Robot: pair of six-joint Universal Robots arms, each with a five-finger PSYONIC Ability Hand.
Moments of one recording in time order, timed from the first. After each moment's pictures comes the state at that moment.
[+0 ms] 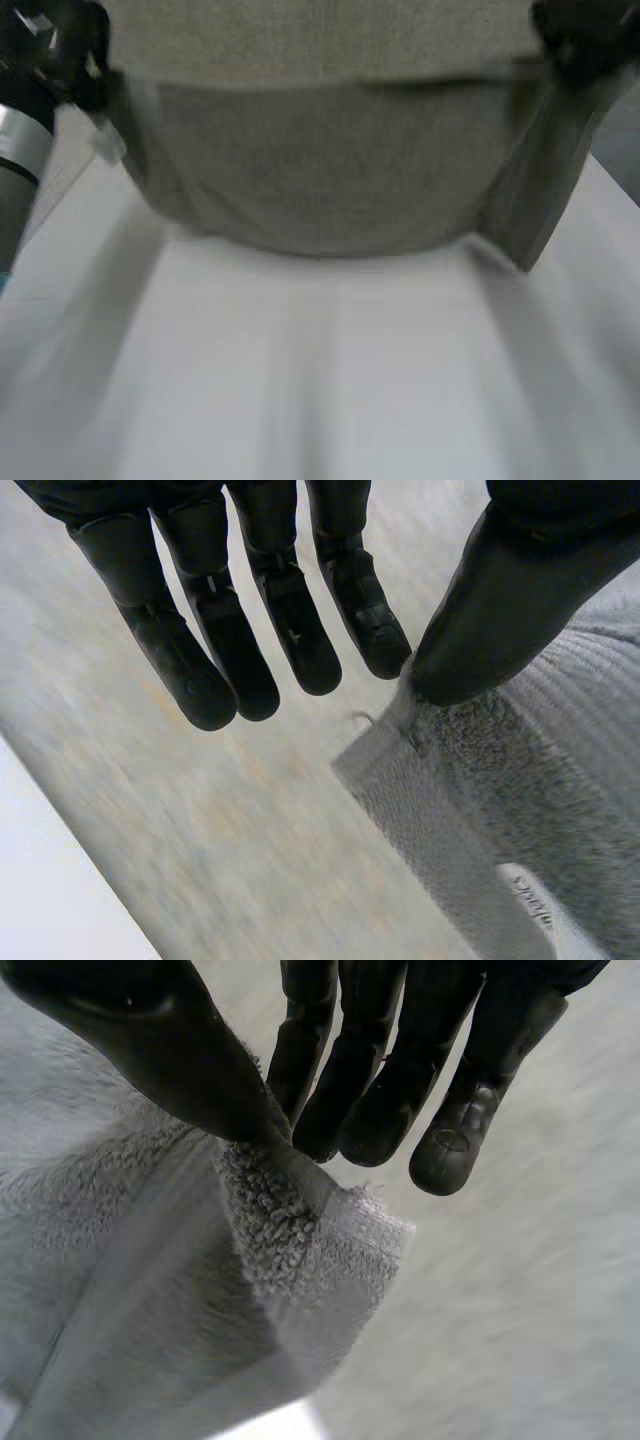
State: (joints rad) left arm 4.55 -1.70 -1.52 3.65 -1.37 3.42; right arm 1.79 -1.29 0.80 0.50 1.33 2.47; left_hand 1.35 1.36 1.38 1.36 1.19; right_hand 1.30 1.34 1.35 1.34 1.18
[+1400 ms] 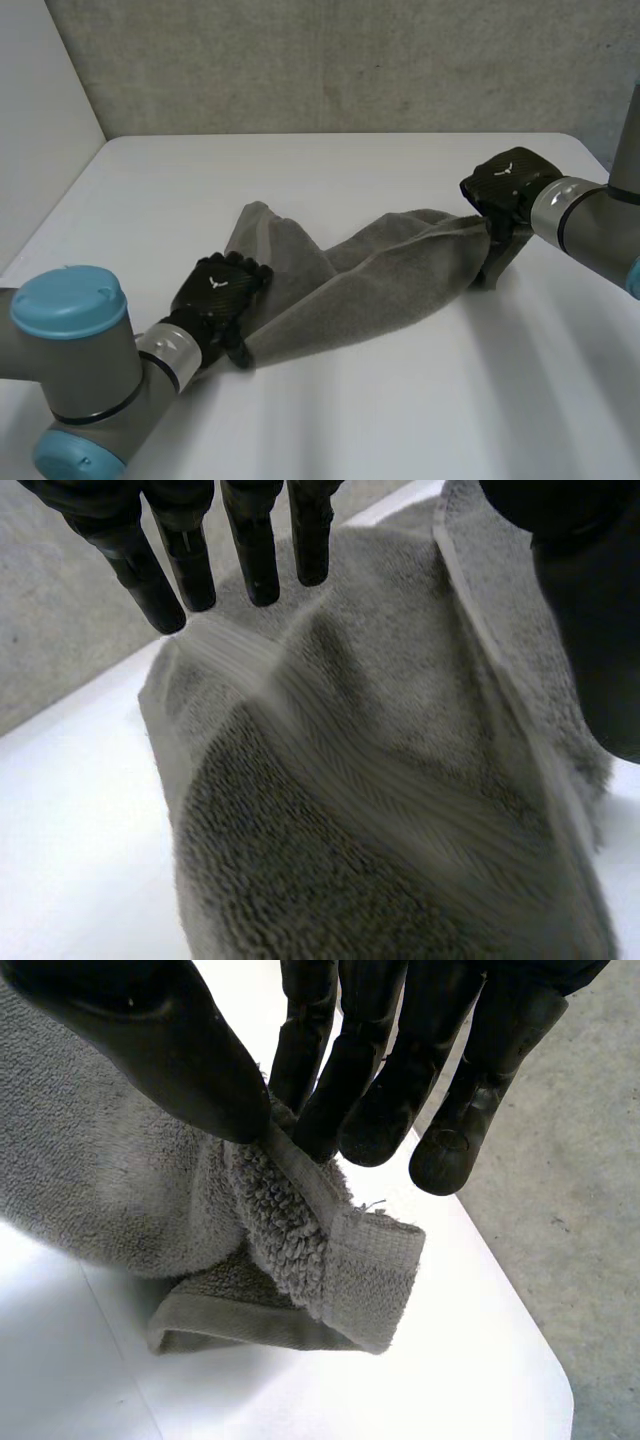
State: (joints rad) left arm 4.25 -1.99 -1.84 3.49 -1.45 3.44; right arm 1.87 -1.10 1.14 0.36 1.42 2.42; left_hand 0.32 0.33 0.32 0.33 0.16; right_hand 1.30 1.34 1.35 1.34 1.18
